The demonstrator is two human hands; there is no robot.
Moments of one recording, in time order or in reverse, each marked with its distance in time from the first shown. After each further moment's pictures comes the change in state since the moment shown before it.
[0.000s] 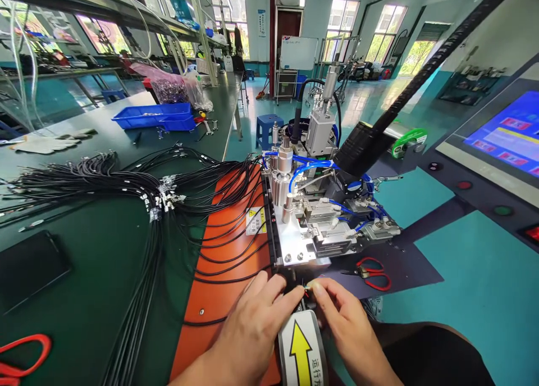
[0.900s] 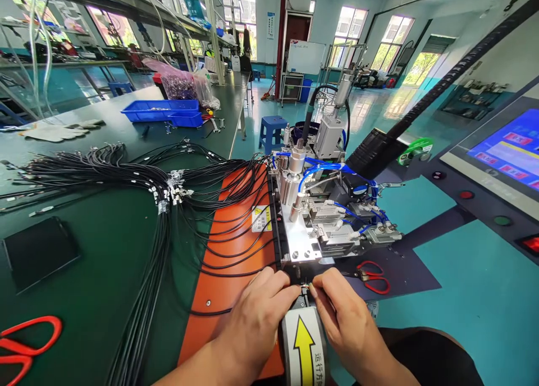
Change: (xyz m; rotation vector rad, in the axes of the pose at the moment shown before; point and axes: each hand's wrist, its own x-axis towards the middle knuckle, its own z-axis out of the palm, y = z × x) left_hand 0.005 0.003 0.001 -0.190 0.202 0.021; right_hand -0.001 -0.025 -0.007 -0.627 -0.037 -0.465
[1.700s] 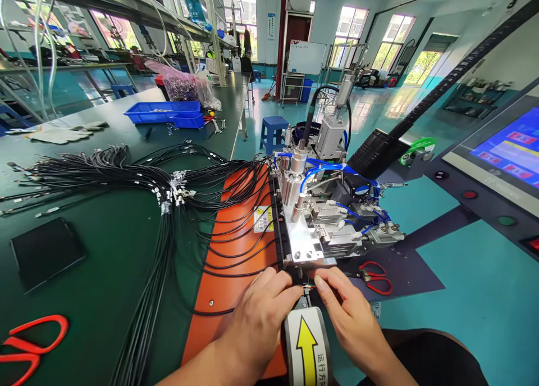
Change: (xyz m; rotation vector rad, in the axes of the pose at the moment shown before) left_hand 0.000 0.001 -0.002 0.014 -0.012 -0.021; right_hand 0.009 0.000 0.000 0.286 0.026 0.193
